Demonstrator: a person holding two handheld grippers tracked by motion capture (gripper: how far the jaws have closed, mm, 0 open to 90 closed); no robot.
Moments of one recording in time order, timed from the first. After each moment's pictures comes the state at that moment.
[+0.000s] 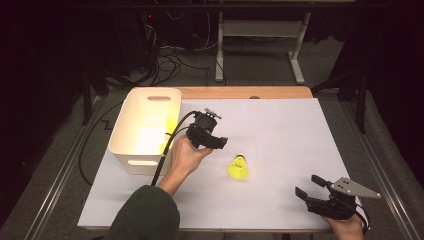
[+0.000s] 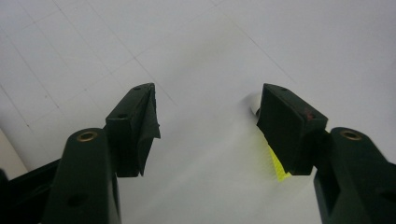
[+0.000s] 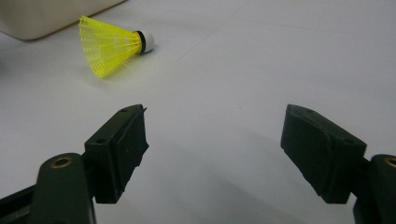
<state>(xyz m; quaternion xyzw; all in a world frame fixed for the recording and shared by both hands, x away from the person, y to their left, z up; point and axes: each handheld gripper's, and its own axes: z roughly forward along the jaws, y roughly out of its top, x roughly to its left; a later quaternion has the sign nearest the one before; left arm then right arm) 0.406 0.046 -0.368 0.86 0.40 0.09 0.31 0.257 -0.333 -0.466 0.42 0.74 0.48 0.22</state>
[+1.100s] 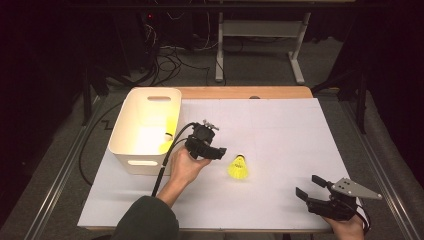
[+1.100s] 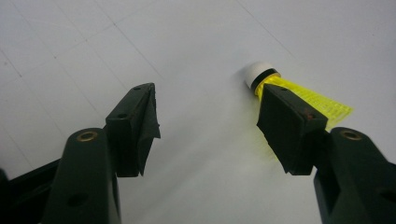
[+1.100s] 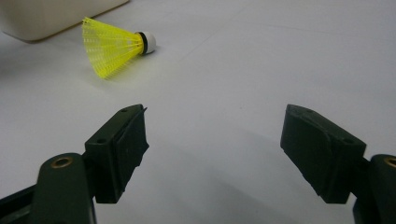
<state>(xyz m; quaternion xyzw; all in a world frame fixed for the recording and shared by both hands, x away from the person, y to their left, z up) 0.391 0.053 -0.398 0.85 0.41 0.07 0.32 0.255 -0.334 -0.465 0.42 0.74 0.48 0.22</state>
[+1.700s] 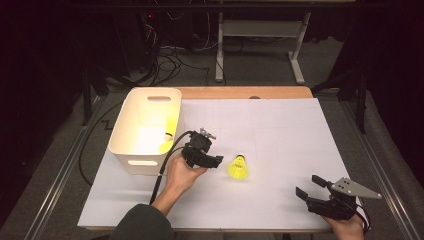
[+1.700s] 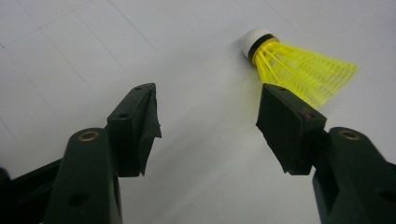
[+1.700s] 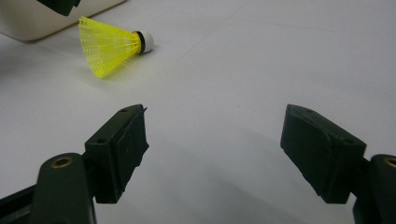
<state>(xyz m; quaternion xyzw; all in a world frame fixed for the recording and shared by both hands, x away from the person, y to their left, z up) 0.375 0.061 -0.412 0.86 0.39 0.07 0.31 0.256 -0.334 -0.466 0.43 0.74 0.48 0.22</state>
